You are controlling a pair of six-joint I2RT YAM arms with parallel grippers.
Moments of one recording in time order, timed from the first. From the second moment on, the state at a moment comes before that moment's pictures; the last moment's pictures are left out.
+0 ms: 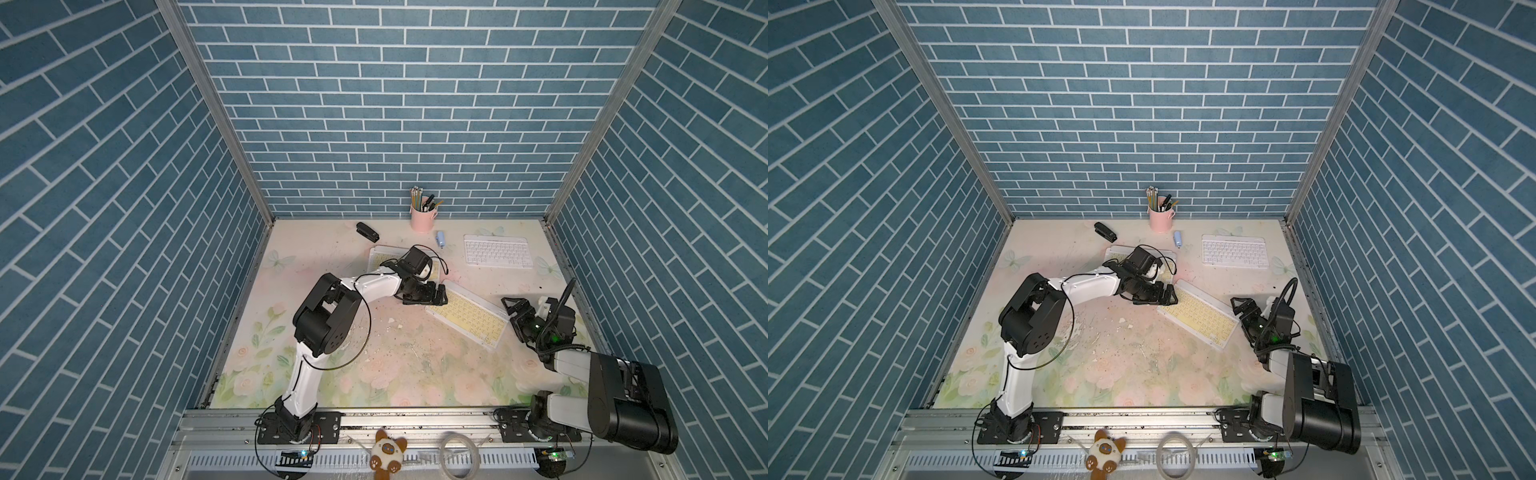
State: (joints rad) left arm -0.69 2.10 1.47 -0.42 0.39 -0.50; right arm -0.16 1.29 0.20 0.52 -0.55 0.95
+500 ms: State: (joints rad) left arm -0.69 2.10 1.47 -0.42 0.39 -0.50; right arm -0.16 1.14 0.15 0.57 -0.60 0.94
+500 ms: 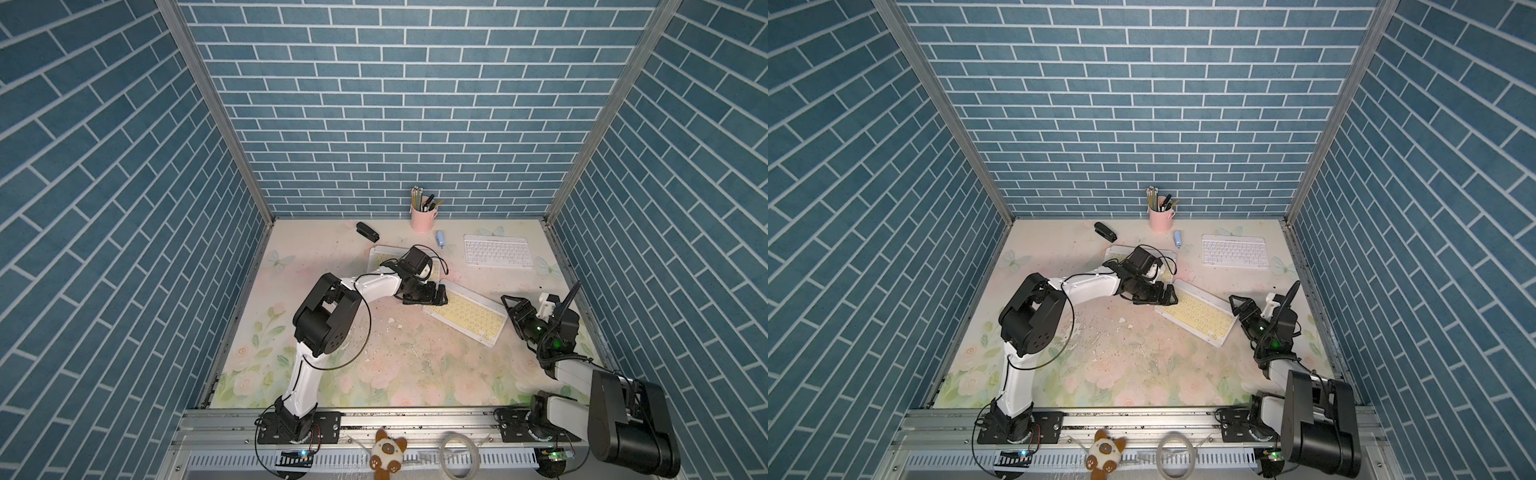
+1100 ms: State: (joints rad) left arm -0.69 2.10 1.47 -0.42 0.39 -0.50; right arm -0.06 1.15 0.17 0.68 -0.61 0.94
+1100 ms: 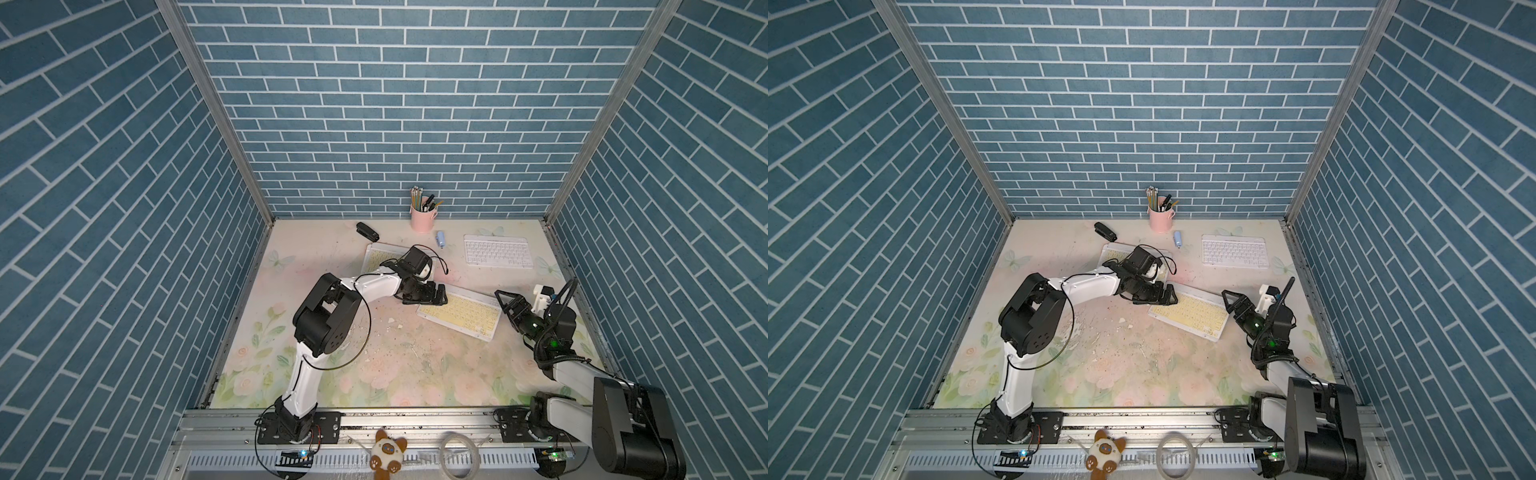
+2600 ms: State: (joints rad) left arm -0.69 2.09 1.45 -0.37 0.40 -0.51; right arm 0.28 1.28 0.30 0.91 0.01 1.16
